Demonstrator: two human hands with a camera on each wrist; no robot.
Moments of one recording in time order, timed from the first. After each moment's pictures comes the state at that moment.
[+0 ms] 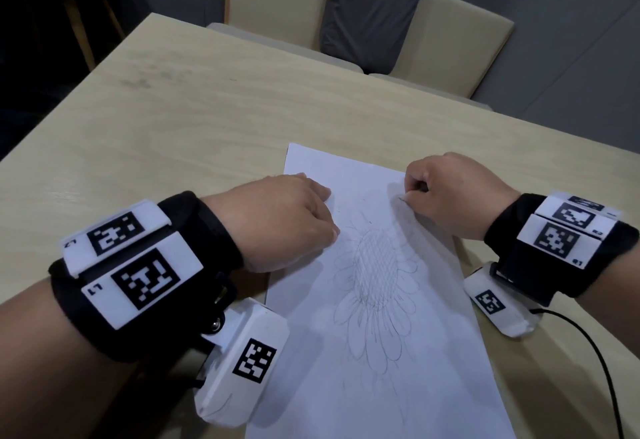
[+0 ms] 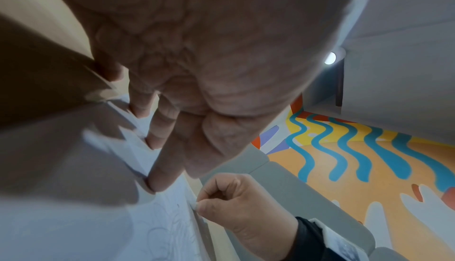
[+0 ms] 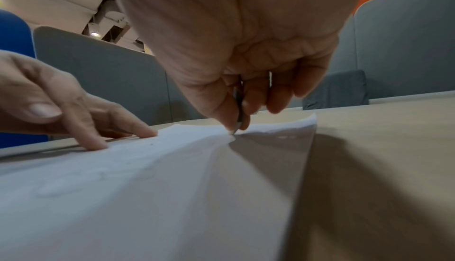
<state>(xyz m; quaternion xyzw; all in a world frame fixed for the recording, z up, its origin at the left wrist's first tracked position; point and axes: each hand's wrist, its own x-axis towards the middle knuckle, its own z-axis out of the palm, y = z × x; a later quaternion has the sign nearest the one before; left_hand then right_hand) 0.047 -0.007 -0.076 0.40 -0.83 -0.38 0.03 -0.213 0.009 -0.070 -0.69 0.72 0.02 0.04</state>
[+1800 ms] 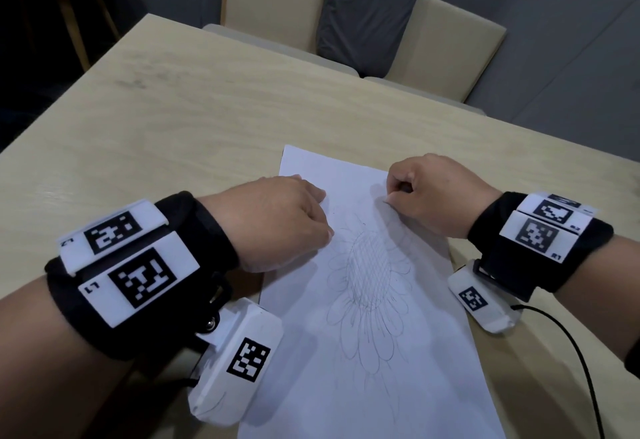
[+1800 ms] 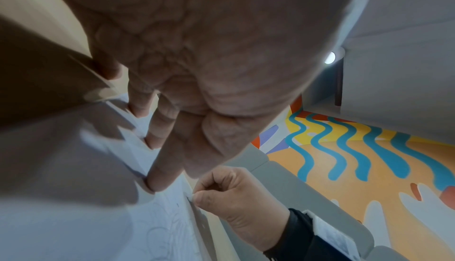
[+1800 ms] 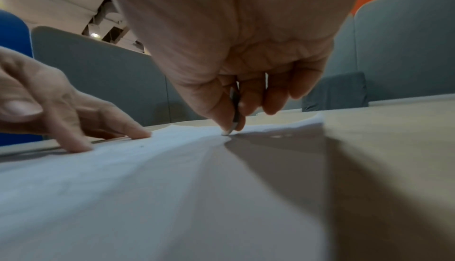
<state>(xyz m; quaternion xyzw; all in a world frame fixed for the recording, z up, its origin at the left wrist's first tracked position) 0.046 -0.008 -0.076 0.40 -0.84 -0.37 0.03 -0.198 0.005 -0.066 -0.70 0.71 0.01 0.07</state>
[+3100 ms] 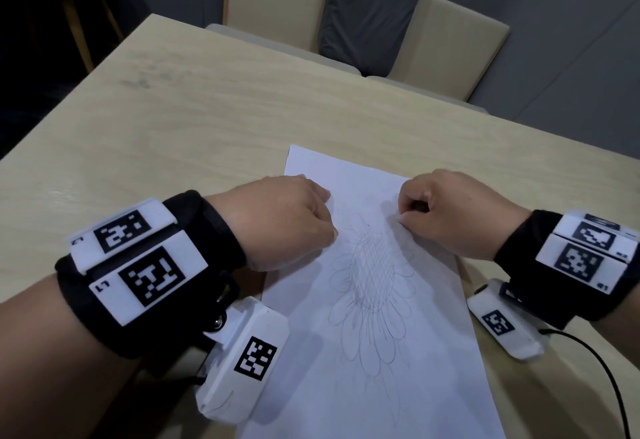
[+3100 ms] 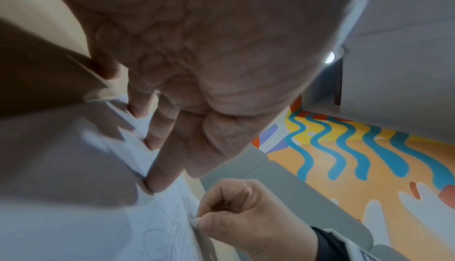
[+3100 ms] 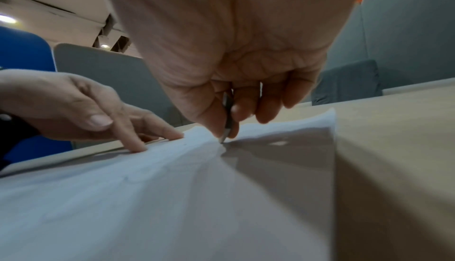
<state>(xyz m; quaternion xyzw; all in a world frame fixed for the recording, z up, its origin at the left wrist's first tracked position) 0.046 -0.006 -0.077 0.42 -0.83 -0.36 0.05 -0.198 0.031 -0.060 -0.71 0.70 0.02 0.10</state>
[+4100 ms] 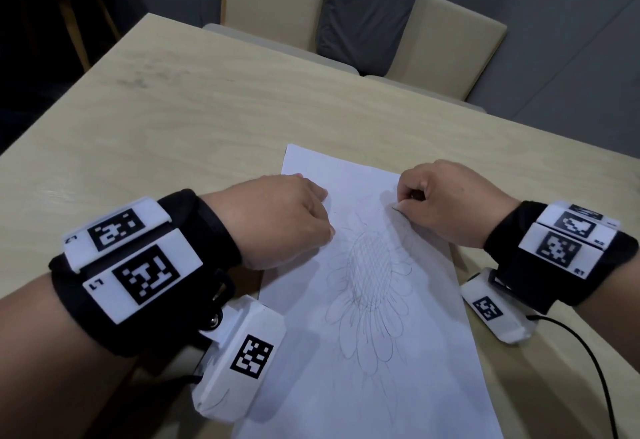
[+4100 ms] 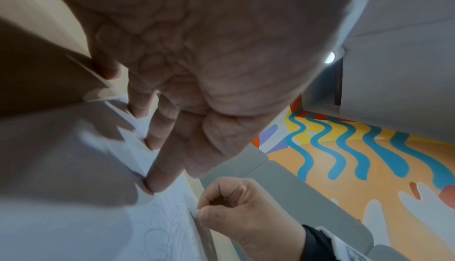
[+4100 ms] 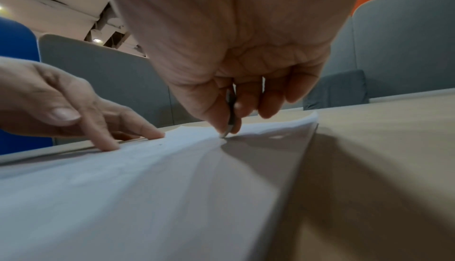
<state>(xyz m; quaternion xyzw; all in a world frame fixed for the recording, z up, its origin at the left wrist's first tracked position) 0.045 -0.007 -0.077 0.42 -0.84 -0.35 0.04 -0.204 0.022 -0.065 -0.70 0.71 0.00 0.07</state>
